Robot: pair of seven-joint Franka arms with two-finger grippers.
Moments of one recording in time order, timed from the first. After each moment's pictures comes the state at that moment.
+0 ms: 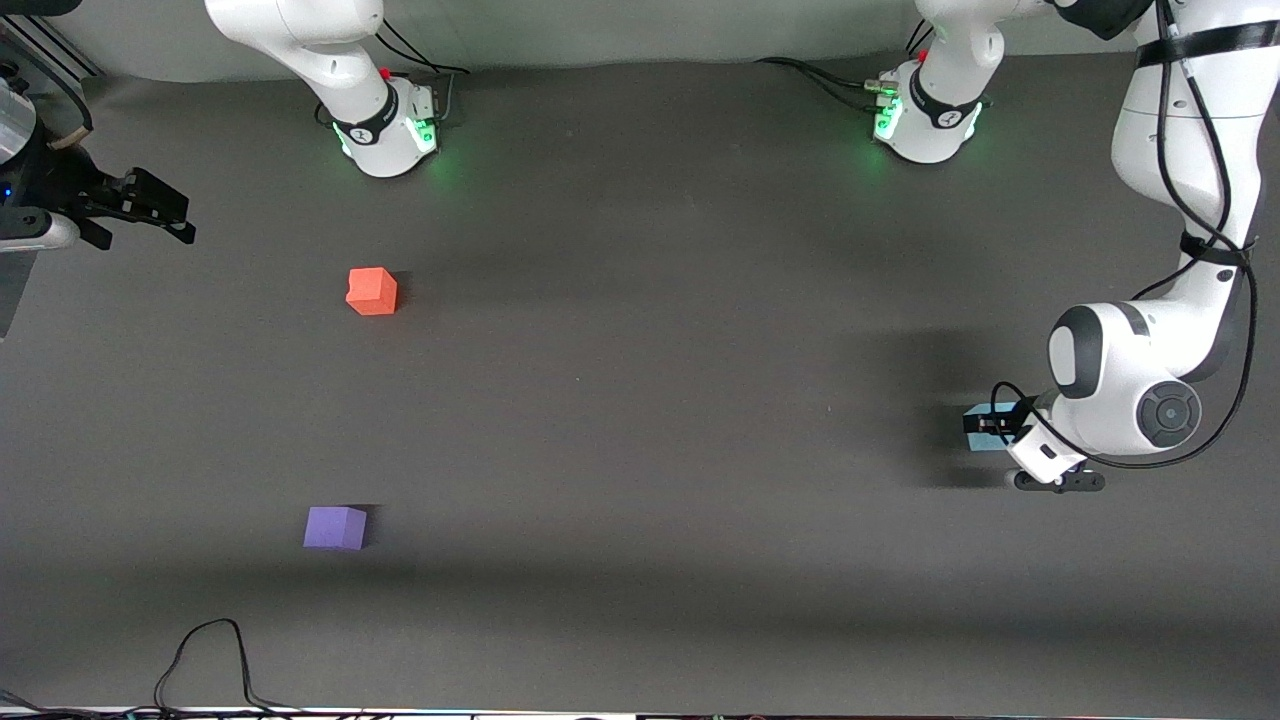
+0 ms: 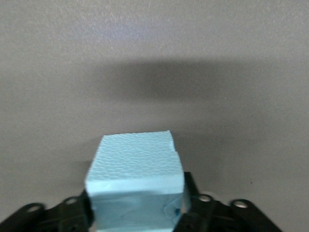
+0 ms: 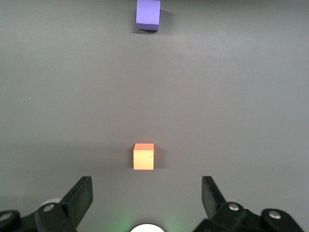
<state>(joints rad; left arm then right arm) 0.09 0.59 -0.05 -1.83 -0.02 2.22 0.06 0.00 -0.23 -0.01 -1.85 -0.02 1.59 -0.05</state>
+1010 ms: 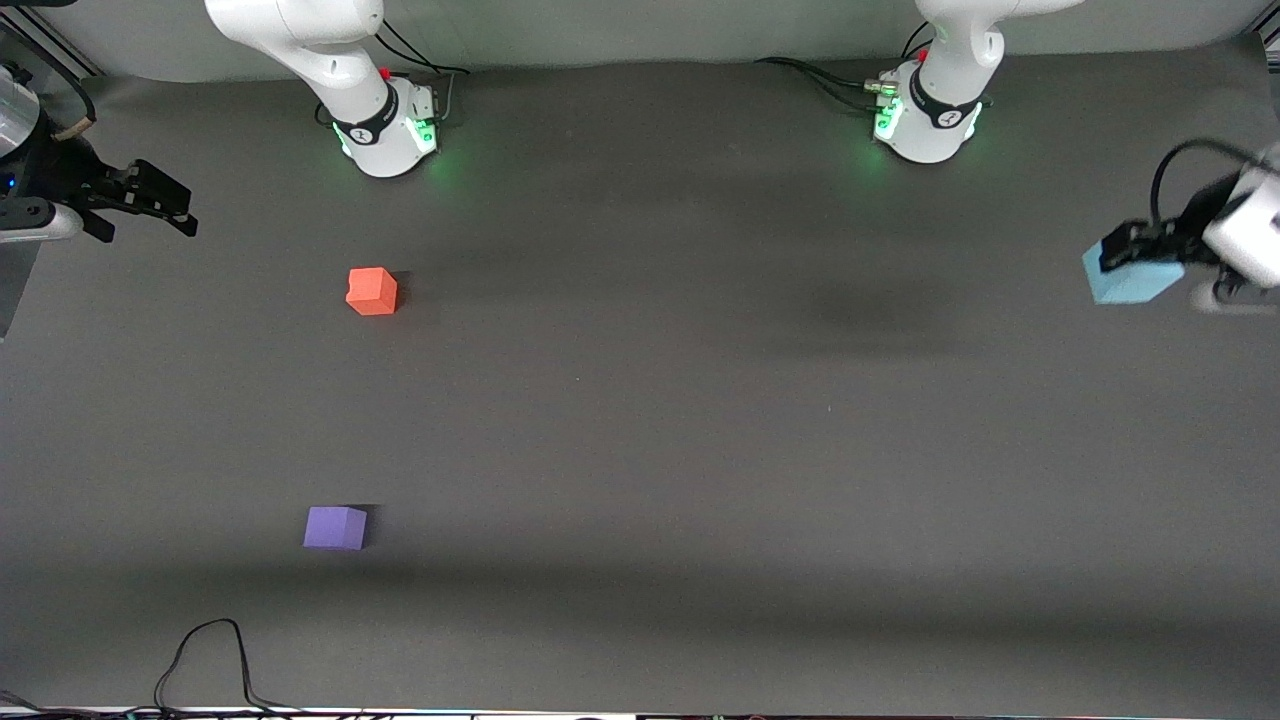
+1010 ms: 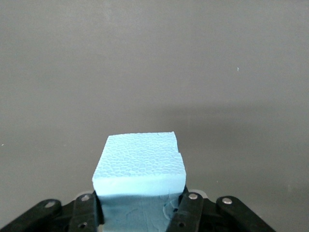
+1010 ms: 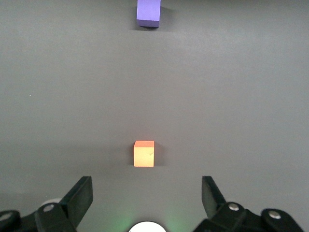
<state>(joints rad) 0.10 -0.11 -0.05 -1.80 -0.03 1.53 0.06 0.00 -0.26 -0.01 -1.88 -0.02 1.59 -0.05</state>
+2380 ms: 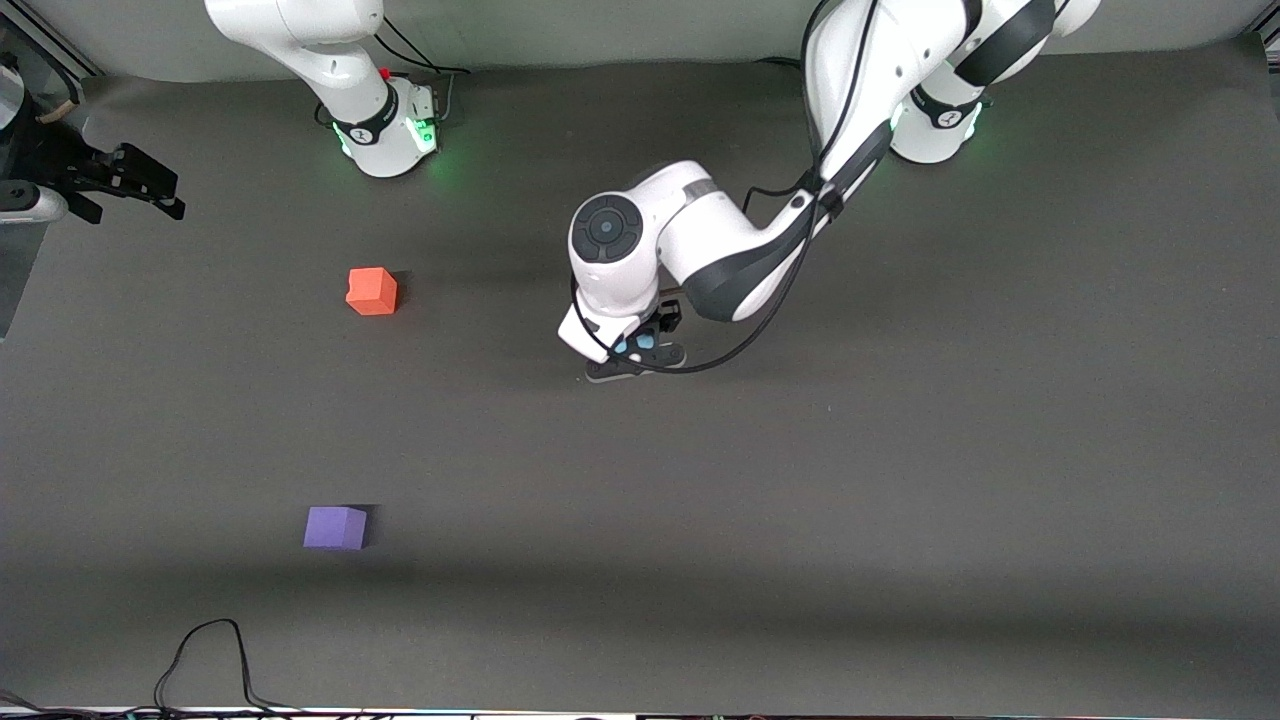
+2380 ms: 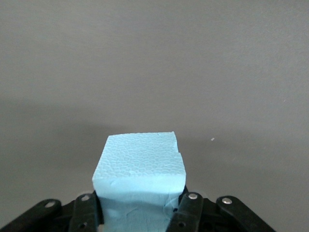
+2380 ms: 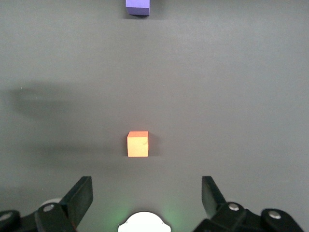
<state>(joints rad) -0.54 0.80 -0.43 -1.24 0.27 1.97 -1.16 0.00 -0.30 -0.05 -1.91 -0.04 1.56 -0.06</state>
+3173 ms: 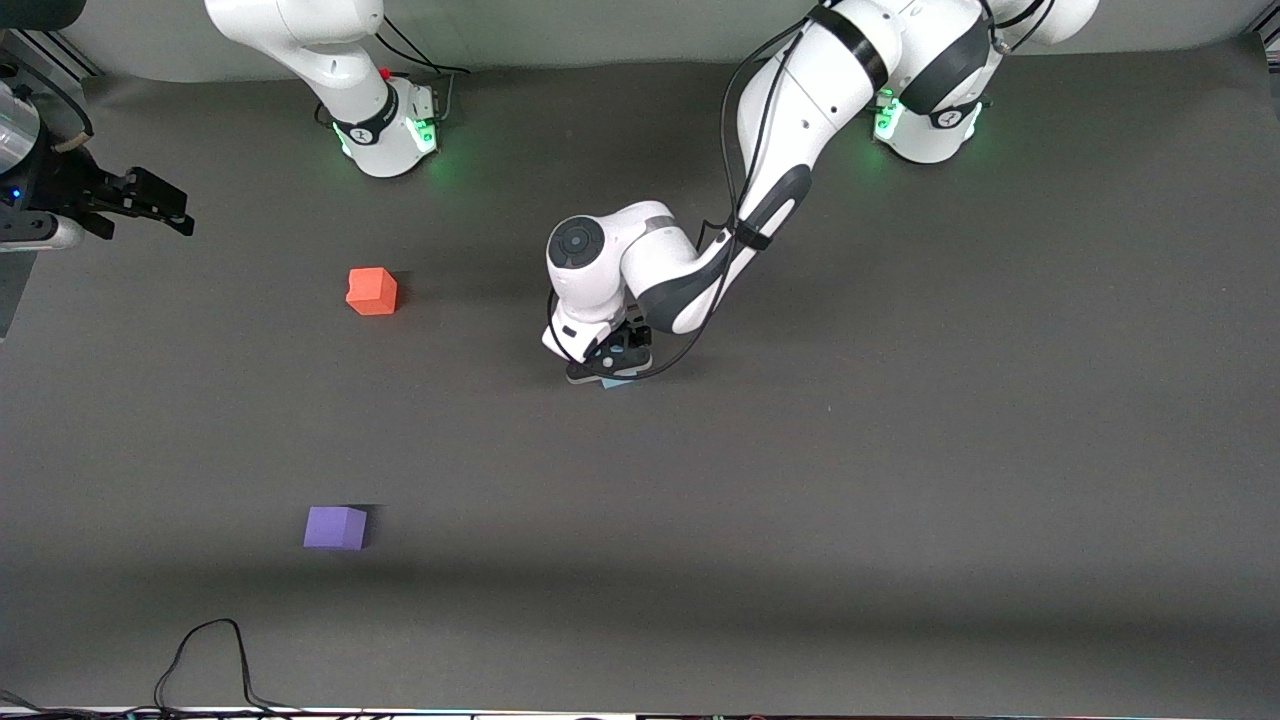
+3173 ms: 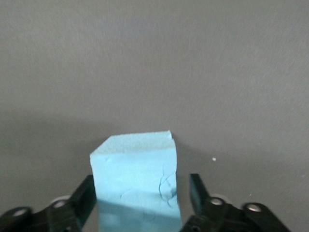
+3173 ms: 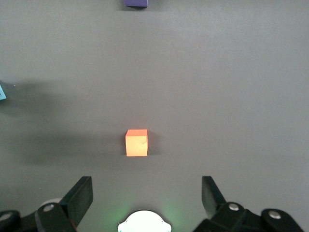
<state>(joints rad) -0.71 0.94 -0.29 -1.24 0.34 2.16 -1.30 0.00 -0.26 -0.05 -1.92 -0.04 1.57 -0.06</state>
